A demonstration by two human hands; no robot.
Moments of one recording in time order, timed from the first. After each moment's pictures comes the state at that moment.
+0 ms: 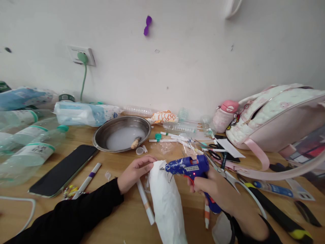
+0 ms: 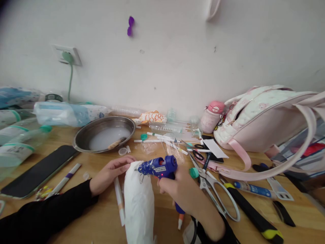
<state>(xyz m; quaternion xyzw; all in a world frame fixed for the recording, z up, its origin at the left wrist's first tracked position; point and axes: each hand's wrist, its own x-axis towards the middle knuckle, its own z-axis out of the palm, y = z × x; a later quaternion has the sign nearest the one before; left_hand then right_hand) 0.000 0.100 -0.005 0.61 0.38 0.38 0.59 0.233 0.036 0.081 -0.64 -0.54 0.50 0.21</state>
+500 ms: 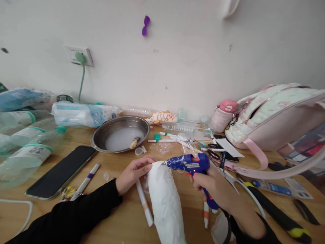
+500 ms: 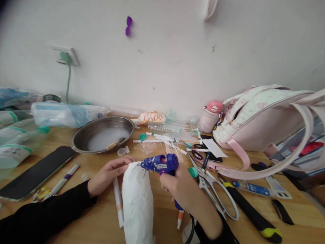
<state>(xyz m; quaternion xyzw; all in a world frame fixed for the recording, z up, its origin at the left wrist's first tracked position) -0.001 0.099 -0.004 0.60 0.37 0.38 0.60 0.229 0.039 0.087 -0.65 -0.52 0.50 0.25</state>
